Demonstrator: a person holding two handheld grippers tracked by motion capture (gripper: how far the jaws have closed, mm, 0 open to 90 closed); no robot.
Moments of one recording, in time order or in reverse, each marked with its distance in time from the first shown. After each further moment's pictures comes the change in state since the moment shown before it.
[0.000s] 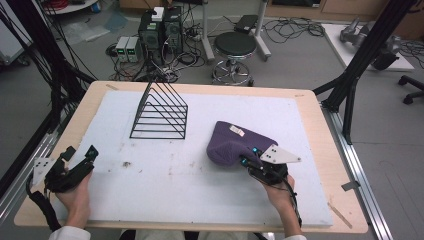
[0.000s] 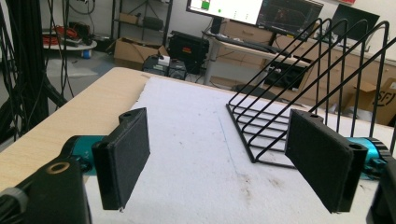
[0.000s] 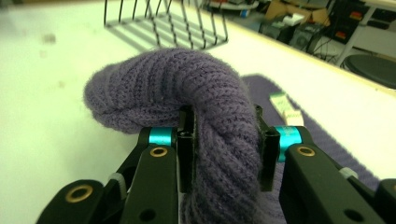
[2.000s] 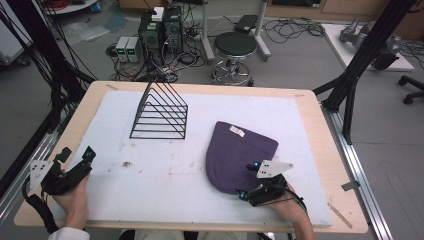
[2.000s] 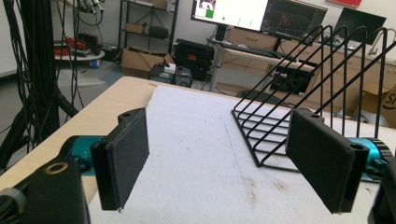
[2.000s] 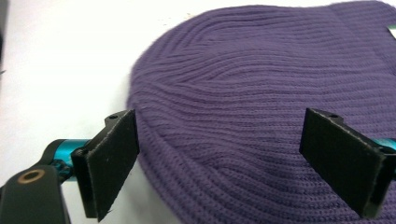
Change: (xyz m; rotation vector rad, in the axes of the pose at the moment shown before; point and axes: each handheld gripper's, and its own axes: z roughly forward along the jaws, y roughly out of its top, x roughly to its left) left arm -0.001 0.003 -0.009 -0.033 0.024 0.030; right arm 0.006 -0.039 -0.002 0.212 0.334 -0.109
